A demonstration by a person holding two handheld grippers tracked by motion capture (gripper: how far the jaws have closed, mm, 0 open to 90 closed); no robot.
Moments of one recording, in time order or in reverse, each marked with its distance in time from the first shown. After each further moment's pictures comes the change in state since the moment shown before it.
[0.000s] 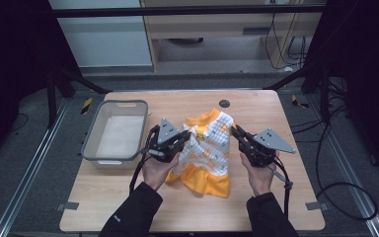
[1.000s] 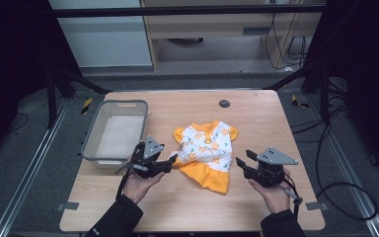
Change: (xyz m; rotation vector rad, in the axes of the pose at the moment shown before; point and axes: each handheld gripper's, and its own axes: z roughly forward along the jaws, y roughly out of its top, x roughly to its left) left arm 0.021 -0.071 -0.028 0.164 0.035 0.021; right arm -0.005 -0.040 -0.038 0.322 0.052 -0.034
